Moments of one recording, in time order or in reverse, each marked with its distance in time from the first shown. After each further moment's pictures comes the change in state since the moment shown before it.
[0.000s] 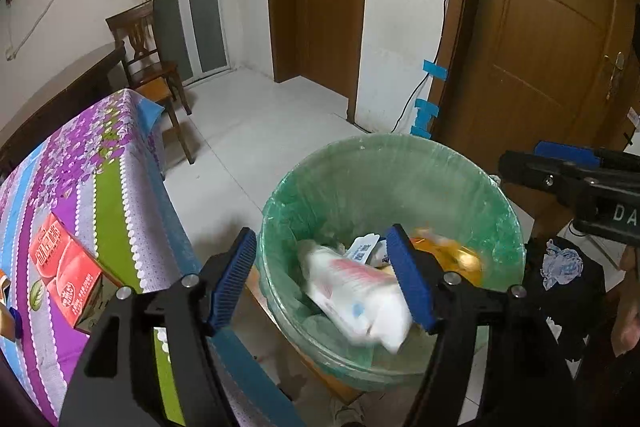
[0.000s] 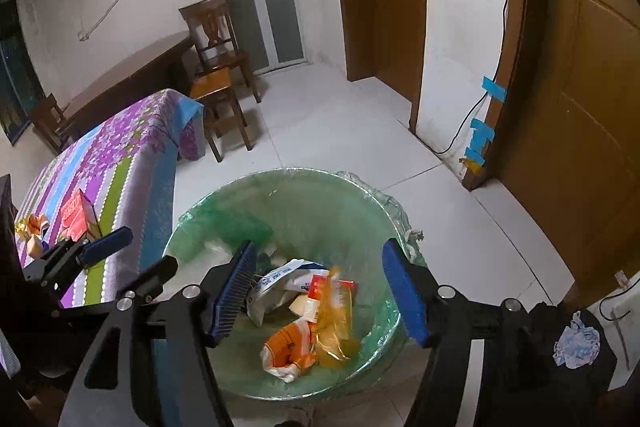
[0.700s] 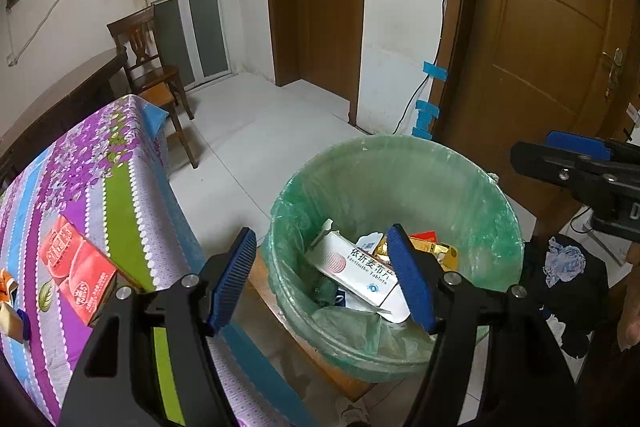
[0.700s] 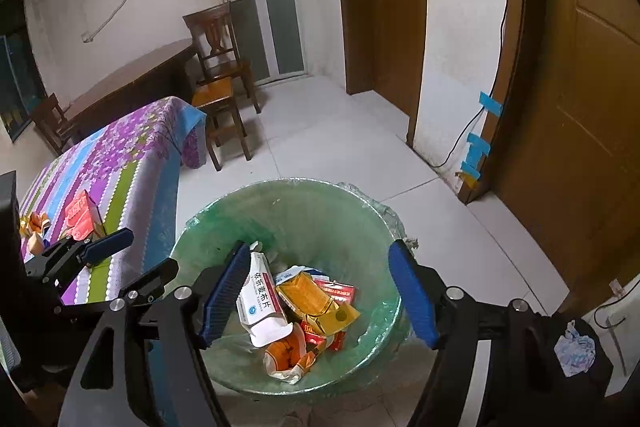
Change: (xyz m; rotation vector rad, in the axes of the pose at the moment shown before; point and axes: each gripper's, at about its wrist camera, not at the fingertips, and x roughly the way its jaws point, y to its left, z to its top) left arm -0.012 0.003 -0.002 0.017 -0.017 0.015; right arm -0.028 0.002 -0.003 -0.016 -0.065 -0.006
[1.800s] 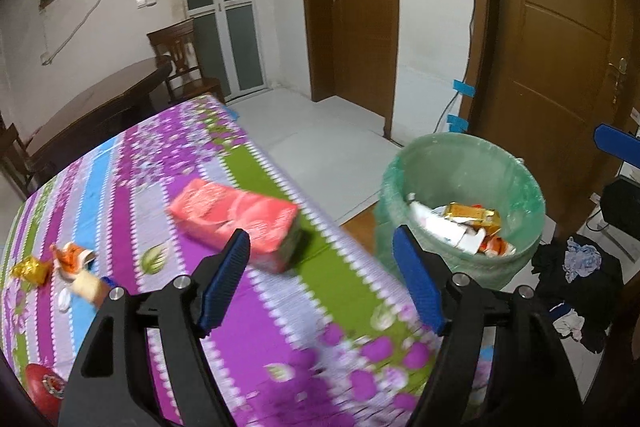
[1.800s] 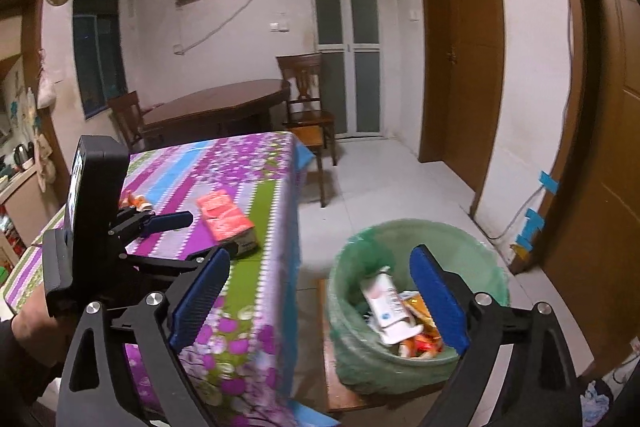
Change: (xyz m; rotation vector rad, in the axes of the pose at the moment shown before) left arm -0.098 0.107 -0.051 -0.017 -0.070 0.092; right arm -0.114 0.148 -0.053 -0.203 -0.211 0.230
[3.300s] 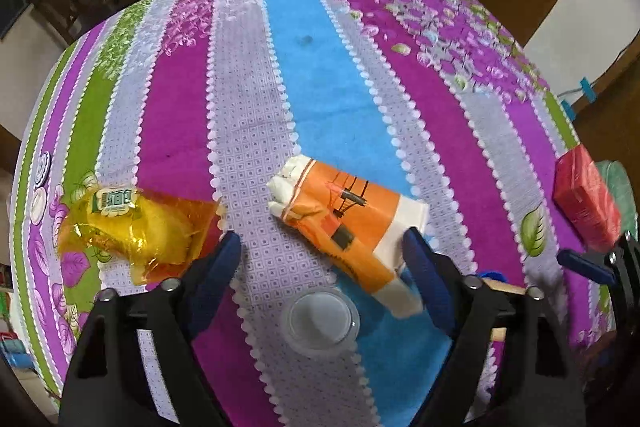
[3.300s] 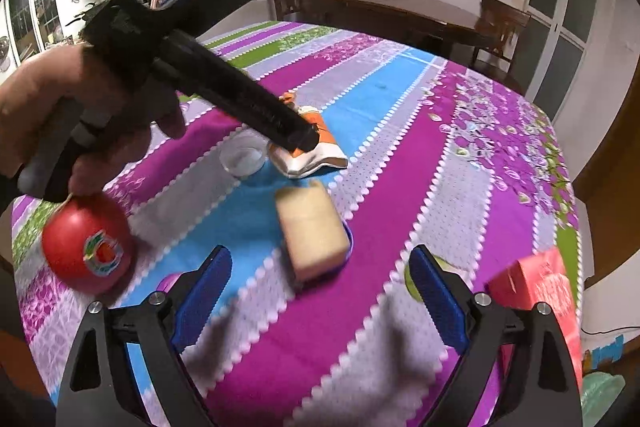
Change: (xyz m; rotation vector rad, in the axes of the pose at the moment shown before) left arm 0.083 0.346 -0.030 -0.348 0.508 0.100; right arm 0.278 0.317 0.020 -0.464 0.371 0.423
